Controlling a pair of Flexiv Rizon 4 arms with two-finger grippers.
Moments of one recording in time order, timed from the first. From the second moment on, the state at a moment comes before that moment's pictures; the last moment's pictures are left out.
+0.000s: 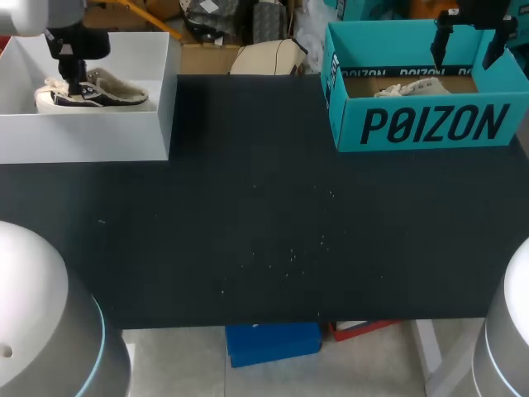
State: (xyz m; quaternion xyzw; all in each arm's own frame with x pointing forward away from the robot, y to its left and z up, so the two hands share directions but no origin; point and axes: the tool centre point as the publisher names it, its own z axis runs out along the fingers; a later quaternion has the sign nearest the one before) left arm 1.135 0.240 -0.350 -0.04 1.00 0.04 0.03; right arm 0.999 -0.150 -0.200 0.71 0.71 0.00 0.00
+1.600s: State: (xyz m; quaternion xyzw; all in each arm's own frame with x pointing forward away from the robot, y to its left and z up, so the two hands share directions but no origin) left arm 1.155 0.220 -0.391 -0.02 1.00 0.04 0.02; right arm 0.999 -0.150 -0.200 0.71 0.71 0.00 0.00
